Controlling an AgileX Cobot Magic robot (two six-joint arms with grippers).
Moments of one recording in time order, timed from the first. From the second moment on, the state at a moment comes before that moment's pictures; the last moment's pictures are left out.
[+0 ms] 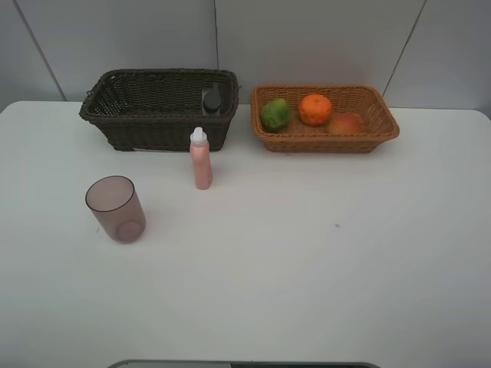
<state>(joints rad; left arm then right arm) -0.09 0.05 -0.52 0.05 1.04 -0.03 -0.09 -0.01 -0.53 -0.03 1.06 0.02</state>
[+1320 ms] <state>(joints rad) -0.32 1.54 -0.86 0.06 0.67 -0.04 -0.09 -0.01 -0.53 -0.03 1.06 0.02</state>
